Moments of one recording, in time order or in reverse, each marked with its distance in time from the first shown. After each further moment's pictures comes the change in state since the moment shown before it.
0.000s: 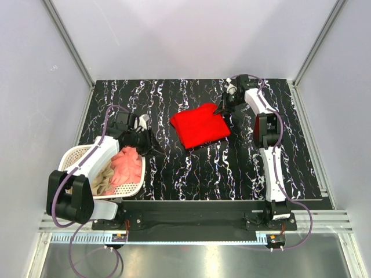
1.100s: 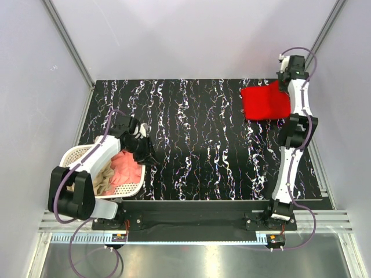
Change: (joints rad) left arm 0.009 0.020 -0.023 -0.158 -0.072 0.070; right arm -0.307 -0.106 0.177 0.070 0.751 -0.513
